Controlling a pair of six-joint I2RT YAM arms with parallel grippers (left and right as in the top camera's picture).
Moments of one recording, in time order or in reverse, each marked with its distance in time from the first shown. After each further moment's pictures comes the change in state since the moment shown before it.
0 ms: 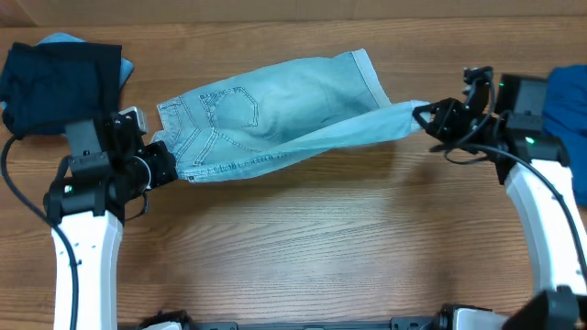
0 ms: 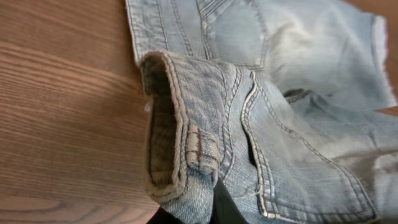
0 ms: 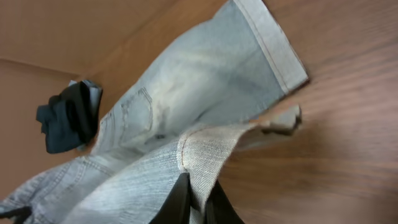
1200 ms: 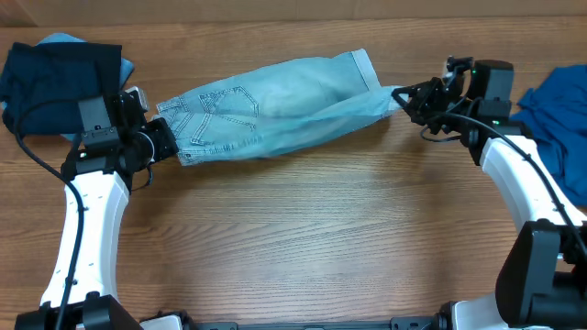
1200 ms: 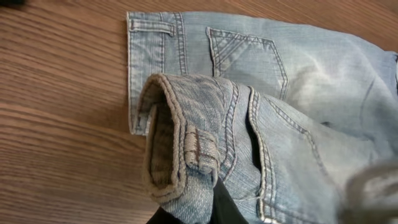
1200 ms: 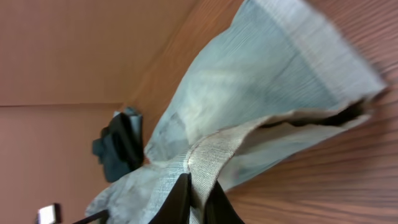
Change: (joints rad) left arm 0.000 0.221 0.001 0.277 -0.030 -0.027; right arm 0.058 0.201 0.002 0.307 -0.089 0.386
